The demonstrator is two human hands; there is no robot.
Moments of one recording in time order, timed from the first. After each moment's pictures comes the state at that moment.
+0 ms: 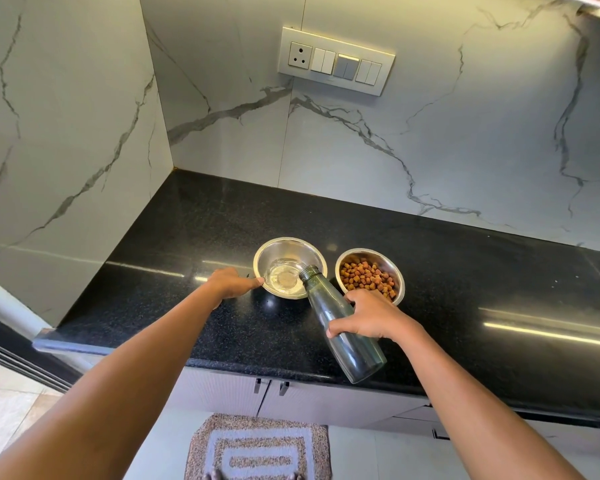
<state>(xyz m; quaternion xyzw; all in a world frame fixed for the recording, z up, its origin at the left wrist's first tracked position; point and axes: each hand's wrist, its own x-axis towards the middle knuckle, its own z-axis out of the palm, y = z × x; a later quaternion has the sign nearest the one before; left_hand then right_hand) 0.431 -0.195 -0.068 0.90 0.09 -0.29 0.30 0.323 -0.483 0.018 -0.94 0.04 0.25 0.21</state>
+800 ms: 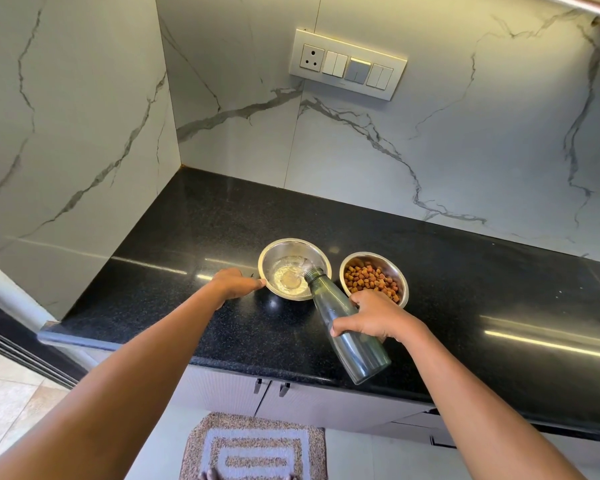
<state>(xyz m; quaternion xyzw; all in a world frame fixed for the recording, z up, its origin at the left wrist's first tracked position) 0.430 -0.194 -0.073 0.89 0.09 -0.29 0.33 0.332 -0.484 0.021 -0.94 0.05 0.28 0.21</state>
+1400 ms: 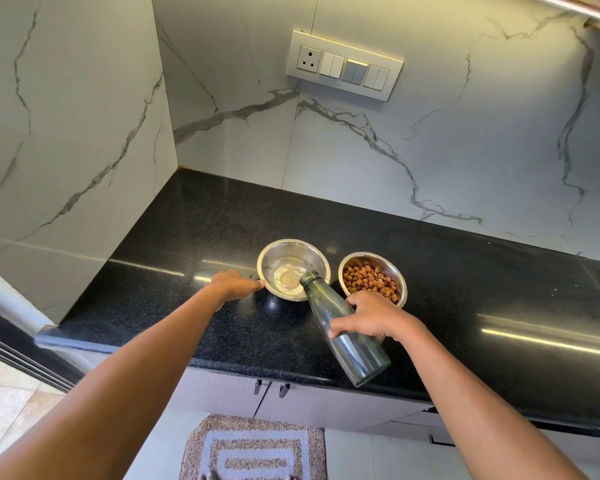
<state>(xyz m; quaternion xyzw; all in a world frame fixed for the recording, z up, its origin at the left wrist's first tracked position) 0.426 -0.195 -0.064 0.91 0.06 -0.29 0.29 0.331 -0.478 0.027 -0.93 0.05 0.30 0.21</state>
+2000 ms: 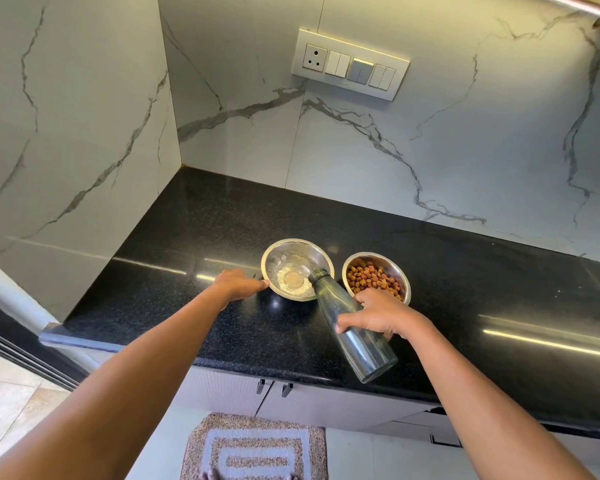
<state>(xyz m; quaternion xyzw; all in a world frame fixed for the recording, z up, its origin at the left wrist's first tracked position) 0.419 -0.198 -0.051 0.92 0.05 -0.29 0.27 0.334 -0.479 0.035 -0.93 0.07 0.31 0.21</state>
